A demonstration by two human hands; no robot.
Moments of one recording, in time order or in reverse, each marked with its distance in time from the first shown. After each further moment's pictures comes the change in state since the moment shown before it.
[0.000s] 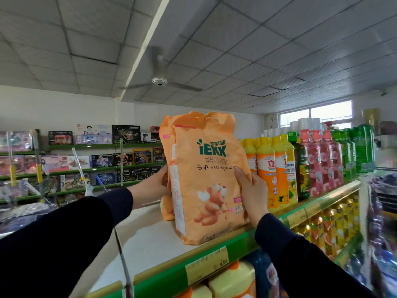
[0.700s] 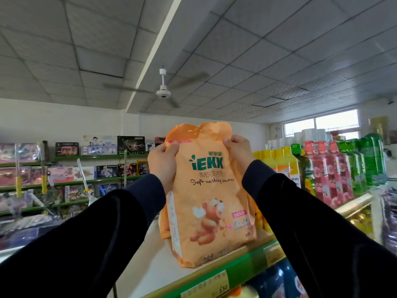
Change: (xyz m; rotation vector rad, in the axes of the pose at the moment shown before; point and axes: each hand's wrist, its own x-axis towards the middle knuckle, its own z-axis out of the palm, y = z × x) left_hand 0.057 0.074 0.014 -0.553 0.774 0.084; right_hand 0.111 -0.102 0.047 0.188 -0.210 0.066
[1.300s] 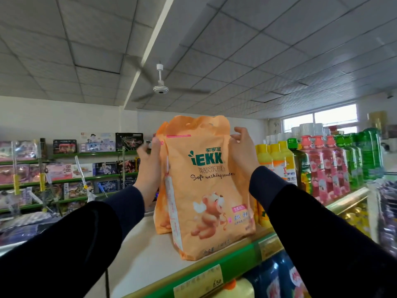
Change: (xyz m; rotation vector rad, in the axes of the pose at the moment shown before) left_hand 0.000 -0.024 -0.025 0.148 -0.094 0.066; right_hand -0.014 0.010 -0.022 -0.322 0.102 -0.245
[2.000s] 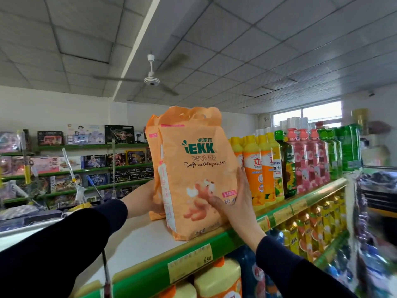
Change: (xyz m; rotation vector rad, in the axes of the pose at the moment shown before) left_hand -0.036 -0.062 -0.048 0.895 -0.658 0.065; right_hand -0.161 0.083 -0.023 -0.113 -0.099 -0.042
